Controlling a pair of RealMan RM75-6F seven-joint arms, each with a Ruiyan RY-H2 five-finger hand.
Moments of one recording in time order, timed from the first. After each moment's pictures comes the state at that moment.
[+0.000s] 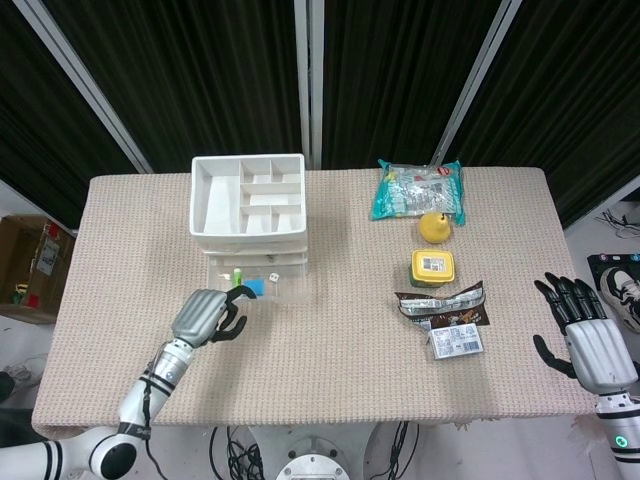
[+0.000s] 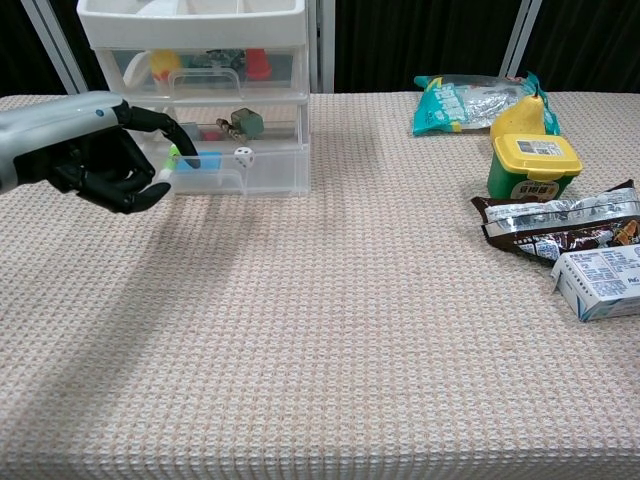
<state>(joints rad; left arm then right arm) -0.53 -1.44 -0.14 -1.77 1.26 1.05 0.10 0.12 -1.05 0.02 -1.58 -1.62 1.50 0.09</state>
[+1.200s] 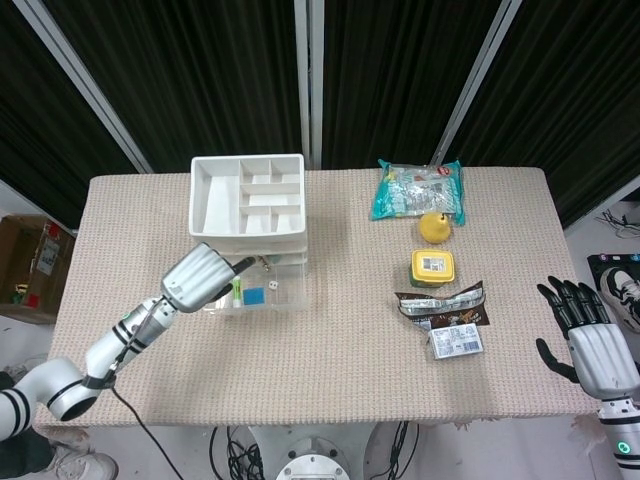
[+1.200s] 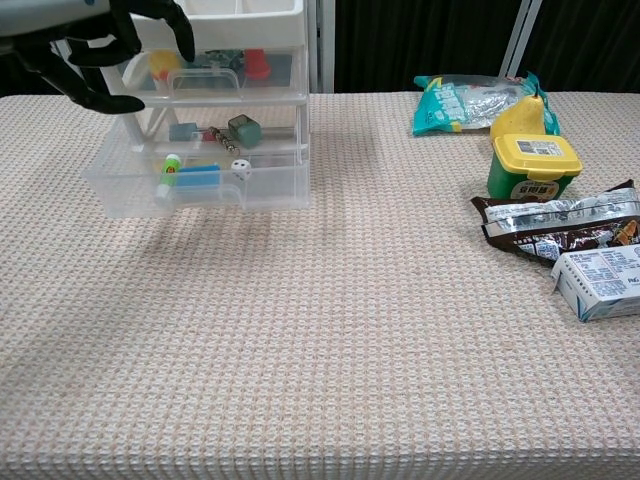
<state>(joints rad) -0.73 -1.25 -0.14 -1.49 1.74 1.07 0.22 0.10 -1.04 0.02 -1.61 -1.62 1.51 0.06</state>
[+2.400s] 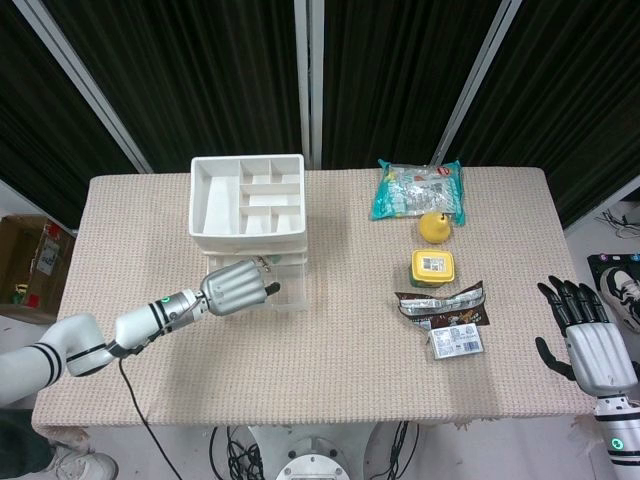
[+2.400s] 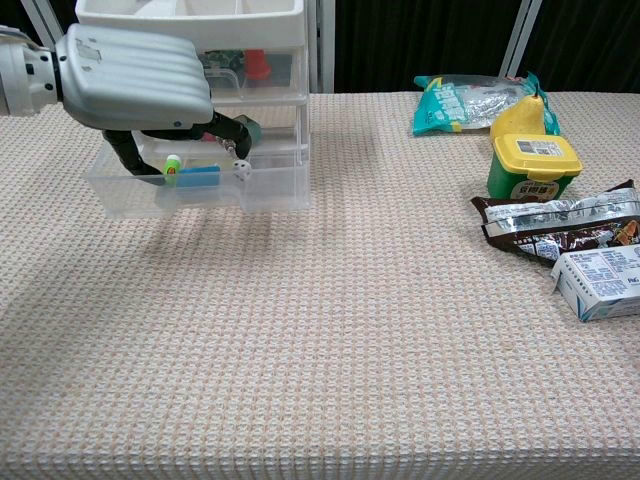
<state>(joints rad) -0.99 -1.30 0.03 -1.30 1.90 0.91 0.19 0.10 -1.05 0.03 -1.64 -1.57 1.47 0.01</state>
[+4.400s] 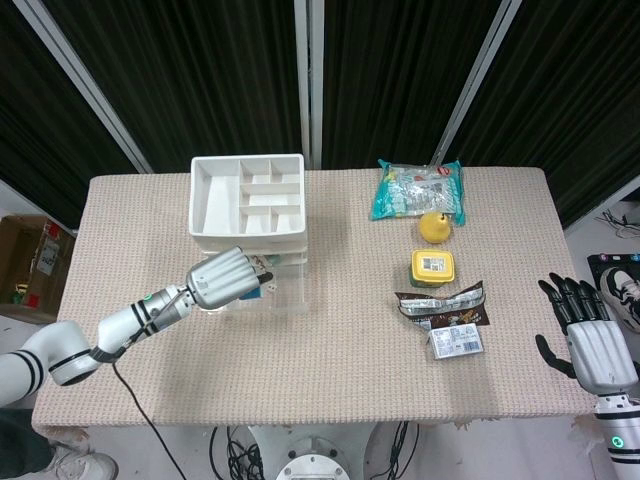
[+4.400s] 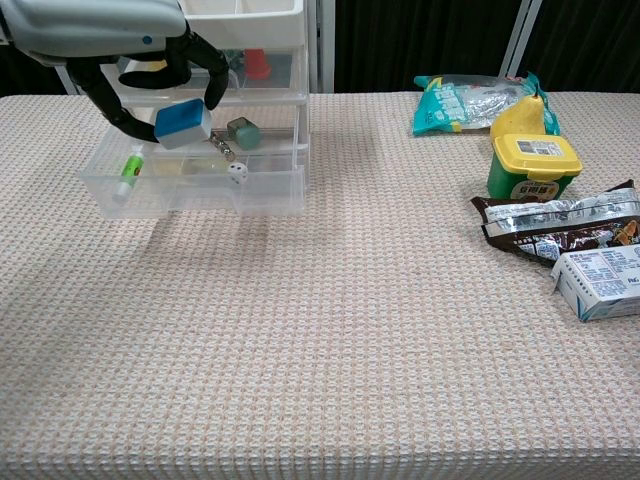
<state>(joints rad) -0.95 -1.21 0.04 -1.44 1.79 1.09 0.10 0.10 -1.06 0.04 -1.63 -1.58 1.48 0.02</state>
